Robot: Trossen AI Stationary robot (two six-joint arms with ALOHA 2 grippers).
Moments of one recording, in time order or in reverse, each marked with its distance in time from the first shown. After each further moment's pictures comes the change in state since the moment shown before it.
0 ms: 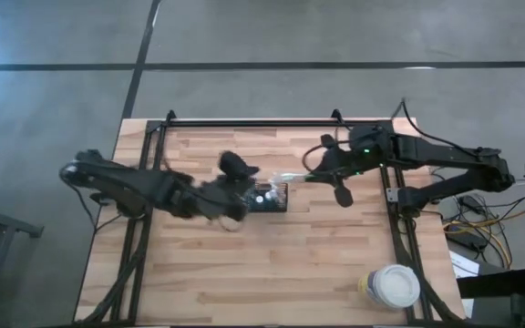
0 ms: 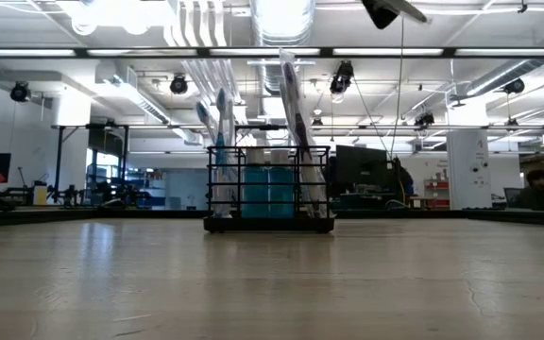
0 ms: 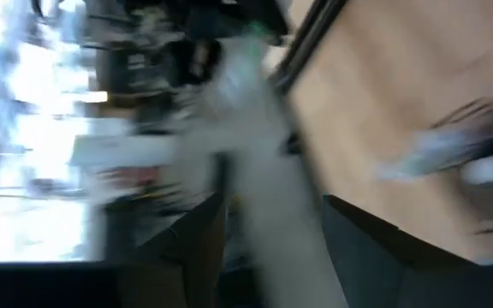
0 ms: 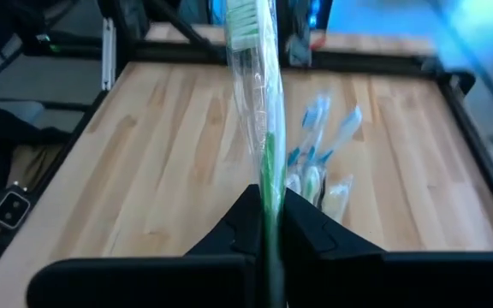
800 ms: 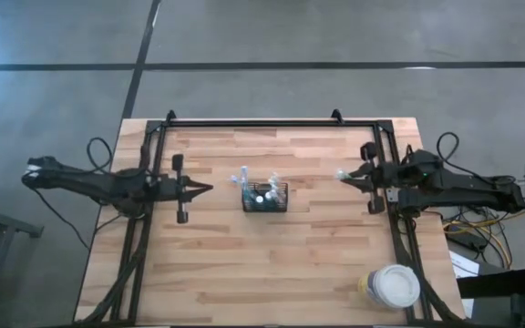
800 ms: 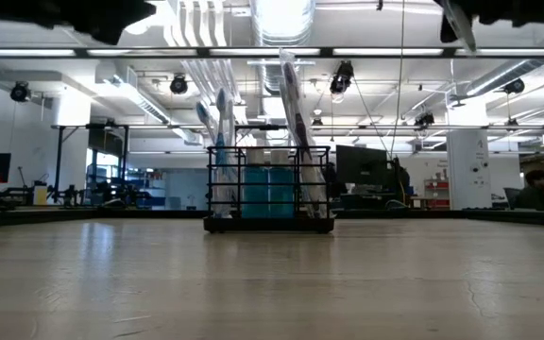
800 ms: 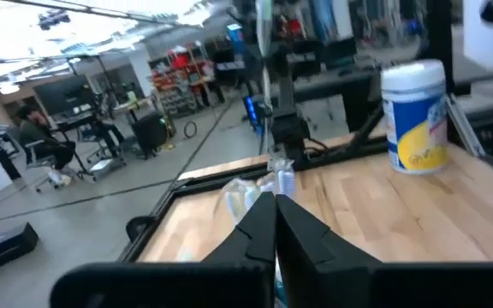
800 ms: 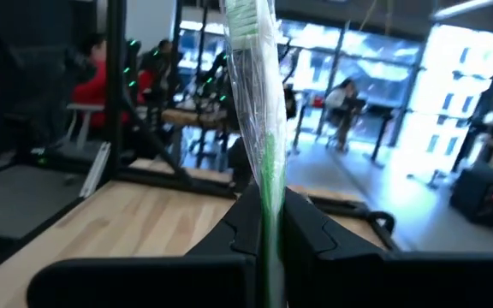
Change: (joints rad) left arm 0.142 -0.926 -1.203 0.854 0.583 -0.659; right arm -0.005 -0.692 -0.735 0.637 0.053 -0.033
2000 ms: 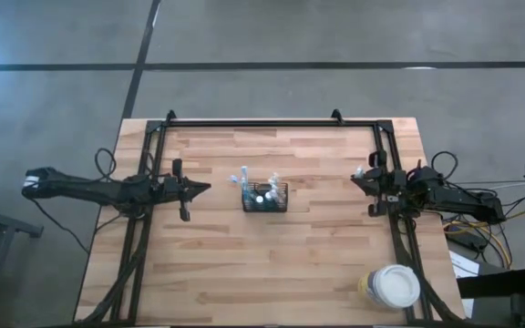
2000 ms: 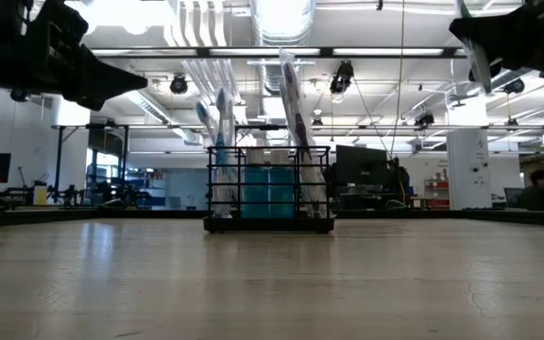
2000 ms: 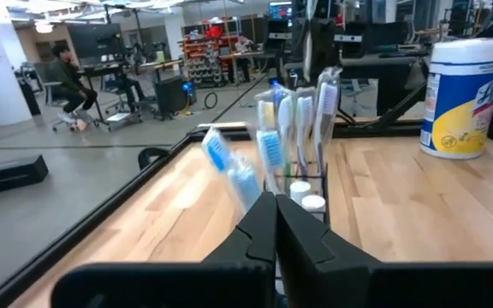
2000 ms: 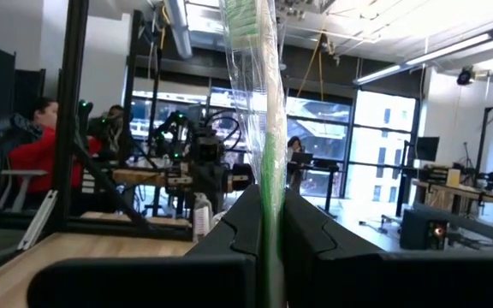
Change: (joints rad) left arm 0.102 -0.137 -0.305 0.130 -0.007 -0.188; right arm -0.001 -0.438 -0.378 0.175 0.137 0.033
